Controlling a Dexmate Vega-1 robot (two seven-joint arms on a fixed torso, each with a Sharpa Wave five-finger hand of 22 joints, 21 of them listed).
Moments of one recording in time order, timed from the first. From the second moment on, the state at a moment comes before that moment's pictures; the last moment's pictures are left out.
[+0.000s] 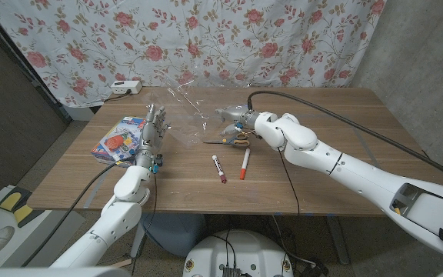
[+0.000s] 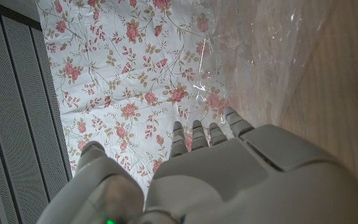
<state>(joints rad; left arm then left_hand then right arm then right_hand) 1.13 0.52 0.26 -1.49 -0.64 -0.47 0.11 0.20 -0.01 0.18 -0.12 0.20 0.11 -0.07 0.19 0.18 0.05 0.03 0.22 0.19 -0.07 0.03 0.19 0.18 0.05 0.08 0.19 0.17 -0.50 -0.58 -0.95 -1.79 -0.86 -0.25 0.38 0.86 0.07 0.18 -0.17 0.26 -0.02 0.10 0.21 0.20 0.37 0.02 0.27 0.41 0.04 -0.02 0.24 0.21 0.25 0.17 0.20 0.17</state>
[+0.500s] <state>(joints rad) 1.12 0.51 0.27 -1.49 -0.64 -0.47 0.11 0.20 -0.01 0.18 -0.12 0.20 0.09 -0.08 0.18 0.18 0.06 0.02 0.22 0.19 -0.06 0.03 0.19 0.18 0.05 0.08 0.19 0.17 -0.48 -0.57 -0.96 -1.77 -0.88 -0.24 0.39 0.87 0.07 0.19 -0.17 0.26 -0.02 0.11 0.21 0.20 0.39 0.01 0.27 0.41 0.05 -0.02 0.24 0.20 0.24 0.16 0.20 0.17</state>
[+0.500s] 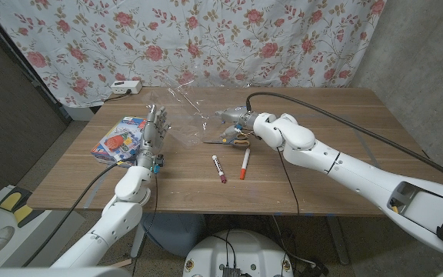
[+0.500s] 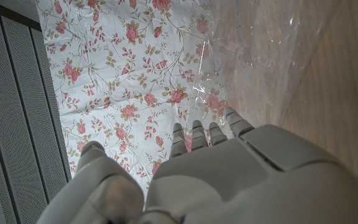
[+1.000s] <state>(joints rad) 1.12 0.51 0.28 -1.49 -0.64 -0.47 0.11 0.20 -0.01 0.18 -0.12 0.20 0.09 -0.08 0.18 0.18 0.06 0.03 0.22 0.19 -0.06 0.03 0.19 0.18 0.05 0.08 0.19 0.17 -0.48 -0.56 -0.97 -1.74 -0.89 -0.23 0.39 0.87 0.07 0.19 -0.16 0.27 0.00 0.11 0.21 0.20 0.46 0.02 0.28 0.41 0.08 -0.04 0.25 0.20 0.25 0.15 0.20 0.17</state>
